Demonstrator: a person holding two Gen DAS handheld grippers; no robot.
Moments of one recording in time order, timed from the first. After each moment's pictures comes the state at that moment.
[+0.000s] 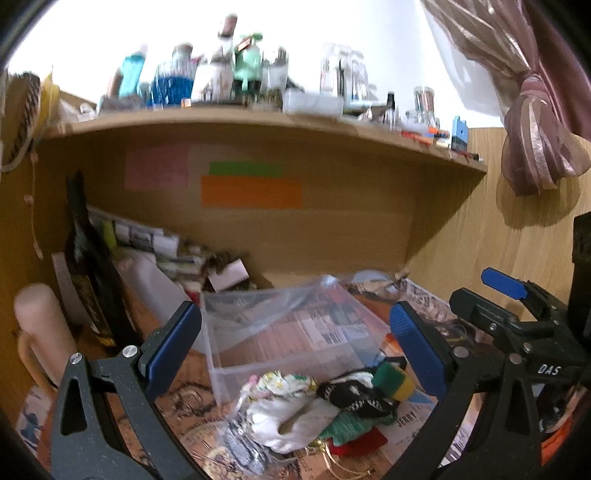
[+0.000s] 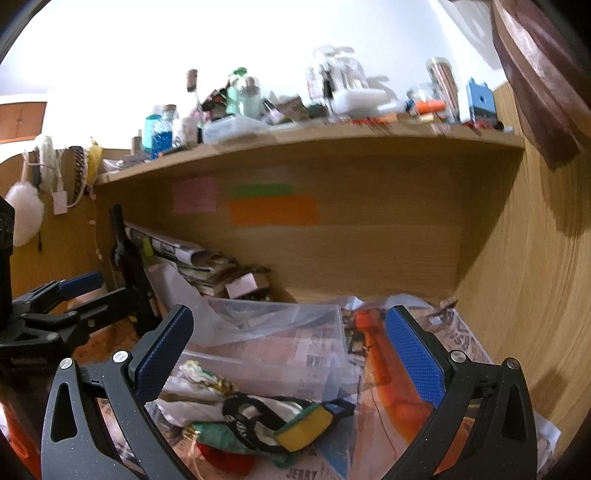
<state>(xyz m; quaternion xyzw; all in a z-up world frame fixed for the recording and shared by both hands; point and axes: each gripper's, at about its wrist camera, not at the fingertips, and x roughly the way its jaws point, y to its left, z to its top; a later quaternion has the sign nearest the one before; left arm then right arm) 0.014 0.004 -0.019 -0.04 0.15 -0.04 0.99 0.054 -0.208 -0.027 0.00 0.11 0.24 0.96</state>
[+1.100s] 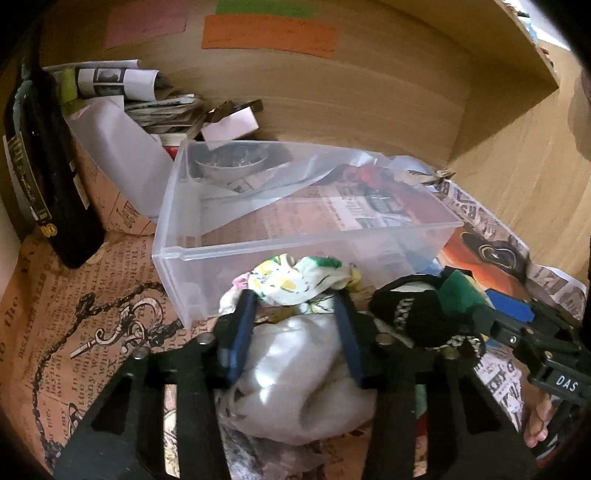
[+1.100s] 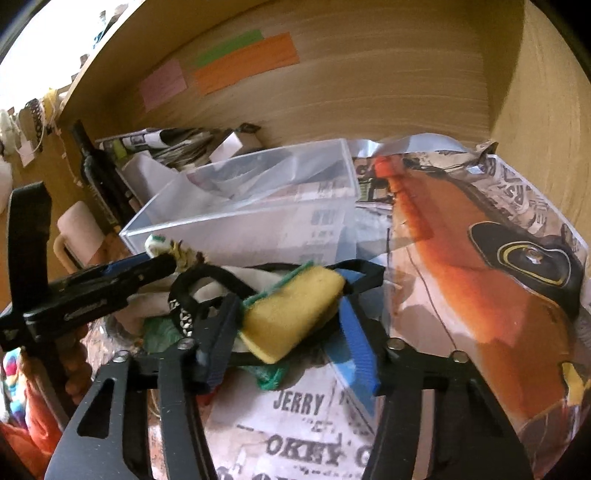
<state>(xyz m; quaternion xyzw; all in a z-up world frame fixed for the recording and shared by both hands) 0.100 0.008 -0.129 -0.07 0.35 -0.01 0.93 0.112 -0.211 -0.136 0.04 0.33 0.29 0.90</state>
